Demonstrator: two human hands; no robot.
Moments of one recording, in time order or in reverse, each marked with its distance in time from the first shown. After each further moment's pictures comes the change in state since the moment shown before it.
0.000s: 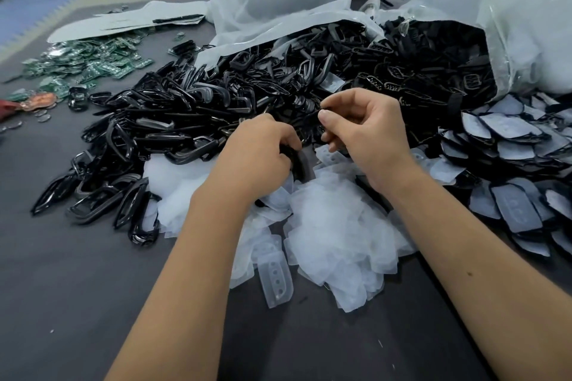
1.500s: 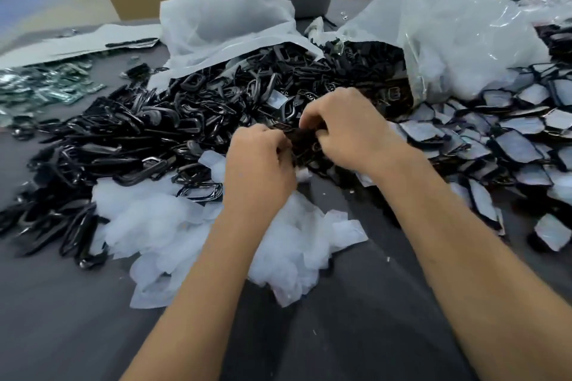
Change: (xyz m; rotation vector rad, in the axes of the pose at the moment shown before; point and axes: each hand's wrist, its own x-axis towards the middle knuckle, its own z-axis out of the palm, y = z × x) left_hand 0.002 0.069 0.043 -0.071 0.341 0.128; right_hand 0.006 -0.054 -0.066 -1.122 -0.221 -0.228
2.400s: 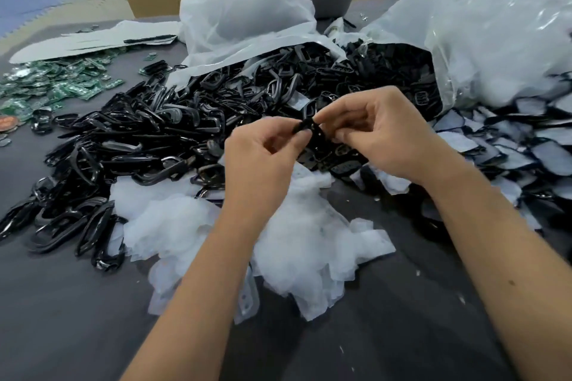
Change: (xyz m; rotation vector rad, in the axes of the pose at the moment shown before) left_hand -0.002 -0.019 -0.019 -0.757 0.101 -0.176; right_hand -0.007 0.003 0.002 0.636 0.011 -0.028
